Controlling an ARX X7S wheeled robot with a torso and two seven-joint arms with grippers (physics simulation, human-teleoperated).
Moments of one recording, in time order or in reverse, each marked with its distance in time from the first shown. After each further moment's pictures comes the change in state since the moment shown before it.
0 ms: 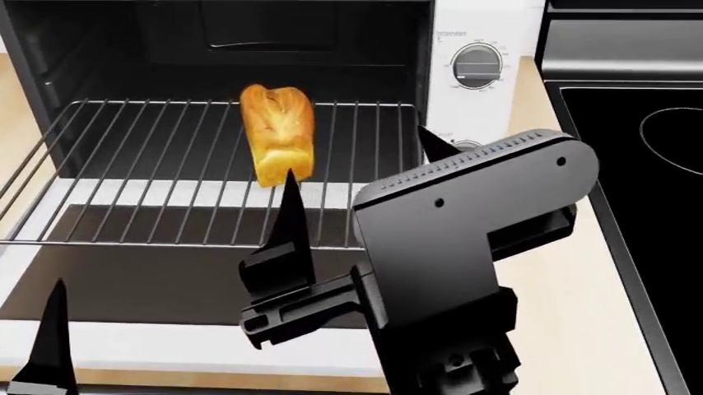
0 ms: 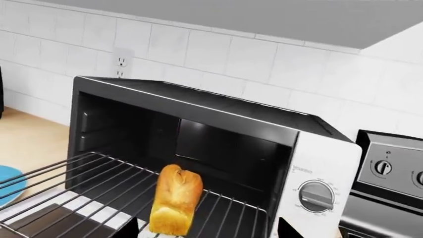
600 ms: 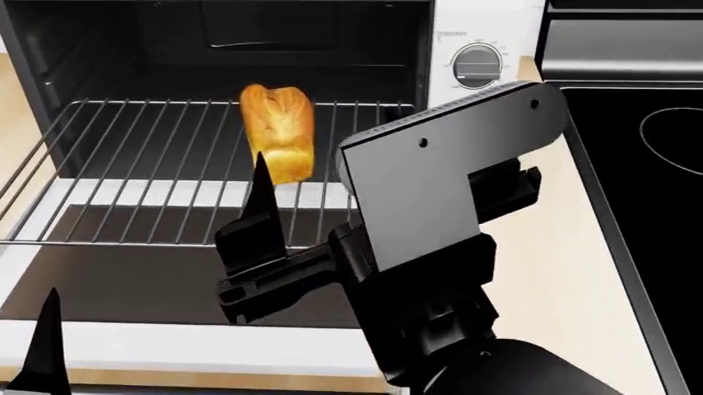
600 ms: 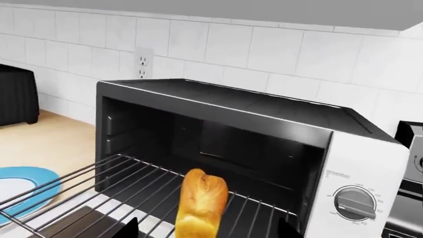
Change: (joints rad) left arm 0.047 -0.030 0.019 -0.018 0.038 0.068 0.005; right arm 0.129 0.171 0.169 0.235 1.017 -0.114 0.668
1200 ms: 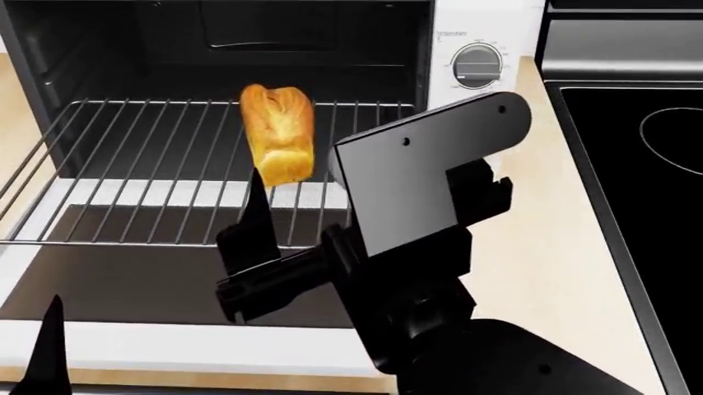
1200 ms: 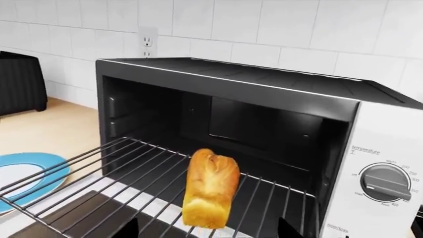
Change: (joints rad) left arm 0.011 -0.006 0.013 -0.005 0.005 0.015 0.002; right arm -0.030 0.048 -0.114 0.135 -0.022 -0.156 -0.022
